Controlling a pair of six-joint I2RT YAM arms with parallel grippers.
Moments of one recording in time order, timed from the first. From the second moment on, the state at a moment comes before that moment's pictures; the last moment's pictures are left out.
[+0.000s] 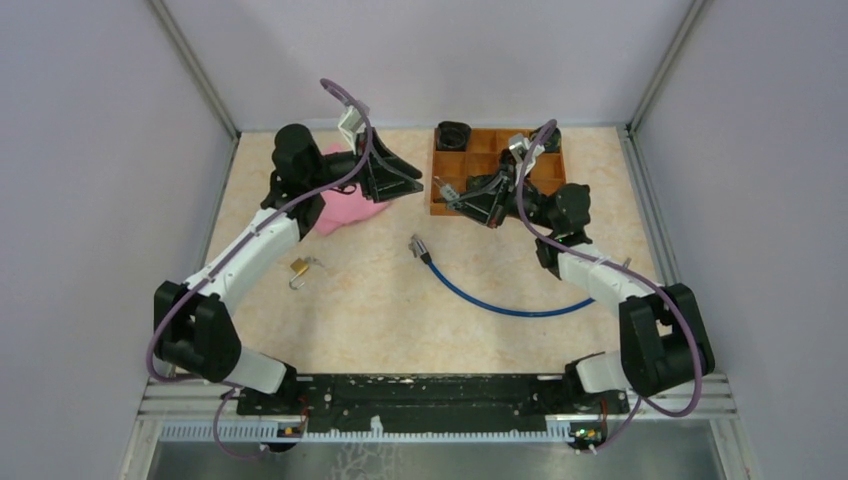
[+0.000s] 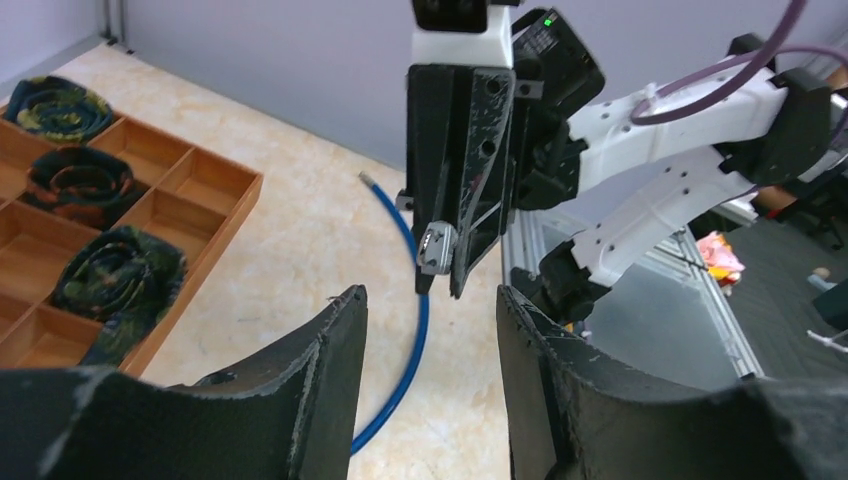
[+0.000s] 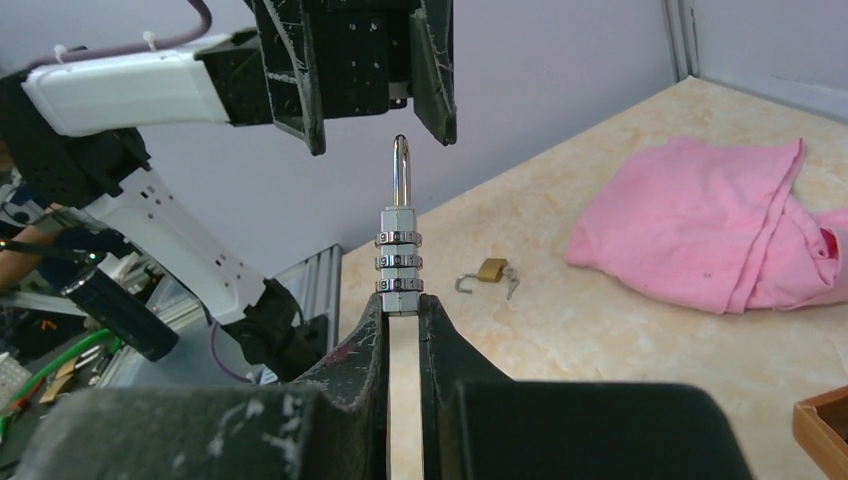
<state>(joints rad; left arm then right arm) -0.38 1.46 1.20 0.40 1.07 -0.51 0.32 1.36 0.74 1.02 -0.98 0.76</state>
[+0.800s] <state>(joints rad) -0.46 1.51 1.15 0.75 1.07 -0.76 0.37 1.37 0.71 1.16 -0.94 0.84</state>
